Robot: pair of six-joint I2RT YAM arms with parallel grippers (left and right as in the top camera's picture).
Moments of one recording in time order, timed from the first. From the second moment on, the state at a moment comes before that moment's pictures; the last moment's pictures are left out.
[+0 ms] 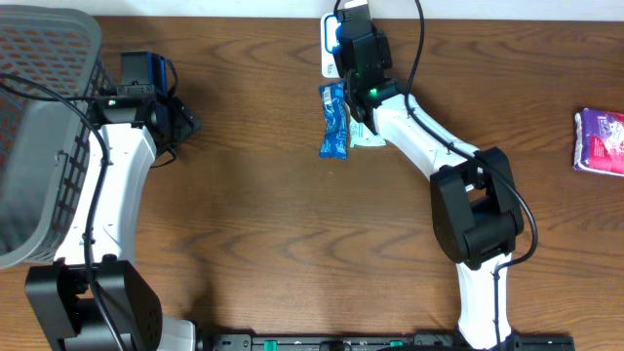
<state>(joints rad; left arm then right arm) 0.06 1.63 1.37 -0.95 -0.22 -0.66 0.45 2.20 1.69 0.05 0.52 -0.06</state>
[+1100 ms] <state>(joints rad) 0.06 1.63 1.37 -0.95 -0.22 -0.66 -0.33 2.17 1.70 -0.70 0.49 0.10</state>
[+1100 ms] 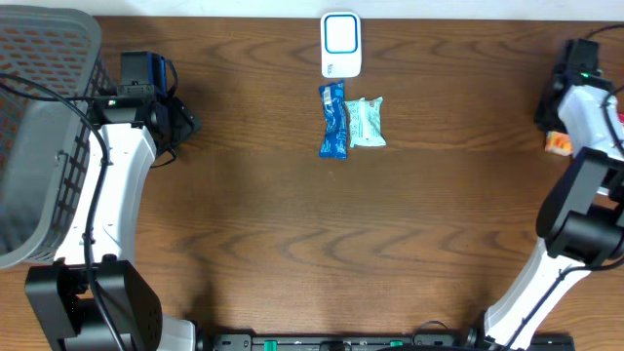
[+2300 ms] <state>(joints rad) 0.06 1.63 1.37 -0.95 -0.22 -0.66 0.09 2.17 1.62 -0.59 -0.47 0.16</state>
